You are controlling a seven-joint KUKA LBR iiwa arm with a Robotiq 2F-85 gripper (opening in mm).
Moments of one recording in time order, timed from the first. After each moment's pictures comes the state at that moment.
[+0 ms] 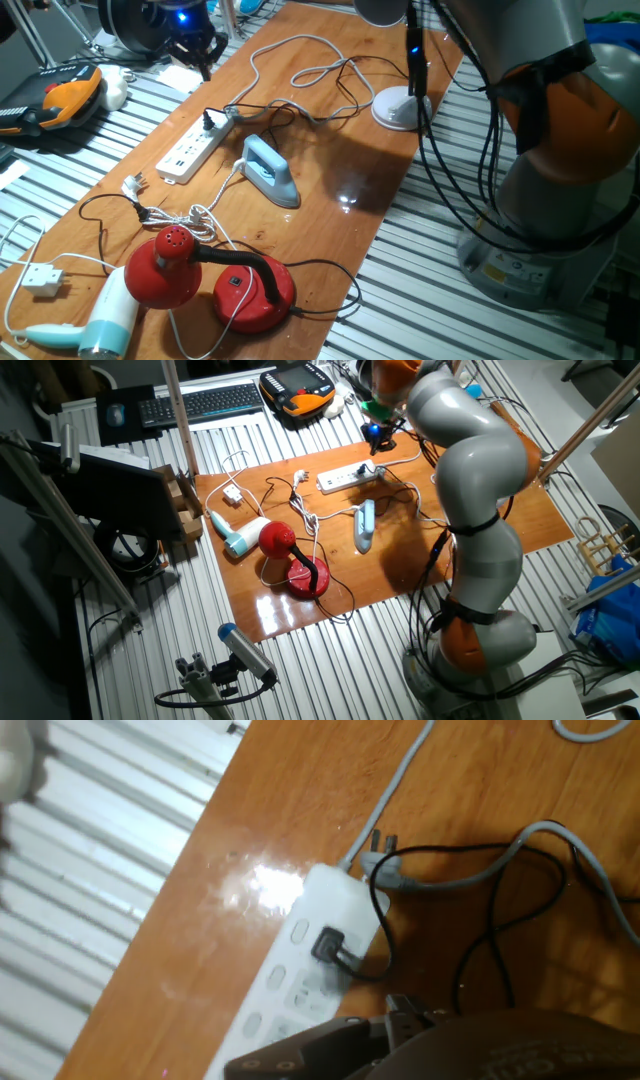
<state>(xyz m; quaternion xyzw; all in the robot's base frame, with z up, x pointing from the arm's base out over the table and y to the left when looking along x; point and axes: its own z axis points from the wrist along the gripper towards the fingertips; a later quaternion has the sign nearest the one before) 0.669 -0.031 0.199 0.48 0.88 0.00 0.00</state>
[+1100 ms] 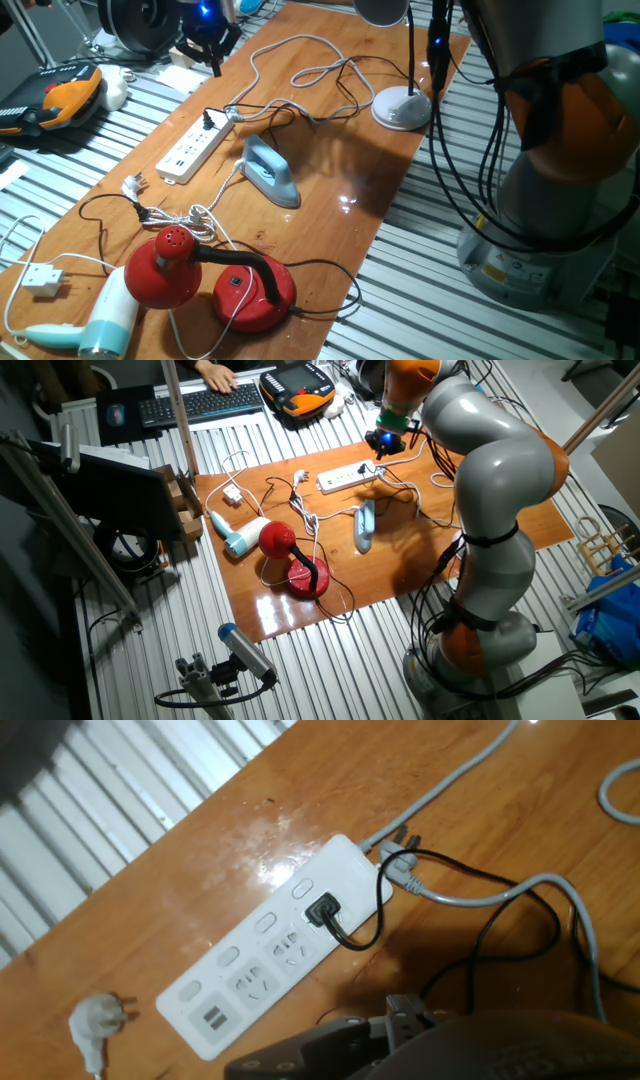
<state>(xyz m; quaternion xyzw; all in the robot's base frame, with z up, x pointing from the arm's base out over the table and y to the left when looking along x) 0.643 -0.032 0.215 0.31 0.95 0.00 0.03</state>
